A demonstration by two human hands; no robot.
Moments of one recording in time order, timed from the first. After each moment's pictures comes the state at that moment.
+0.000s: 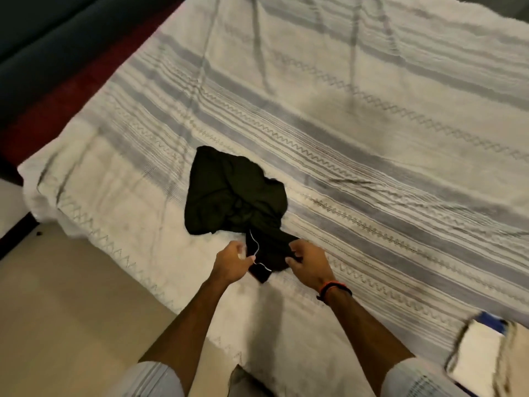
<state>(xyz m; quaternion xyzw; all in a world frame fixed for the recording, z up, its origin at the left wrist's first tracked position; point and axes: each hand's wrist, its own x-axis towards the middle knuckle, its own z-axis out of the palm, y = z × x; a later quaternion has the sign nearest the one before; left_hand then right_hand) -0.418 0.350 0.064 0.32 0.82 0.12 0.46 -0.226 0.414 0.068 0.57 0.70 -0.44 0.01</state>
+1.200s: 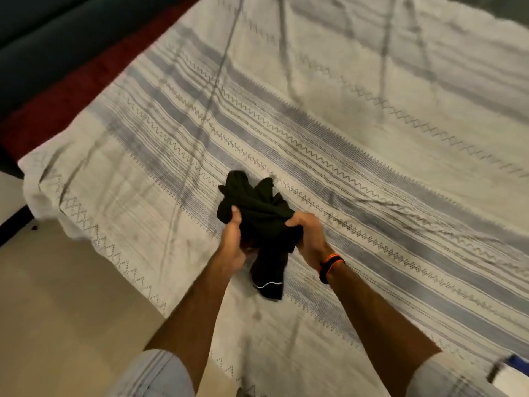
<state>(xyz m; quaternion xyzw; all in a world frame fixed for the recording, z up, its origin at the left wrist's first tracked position) -0.493 0.429 0.065 -0.10 0.60 0.52 0.60 -0.350 0.491 0.088 0.46 0.42 -0.74 -0.25</state>
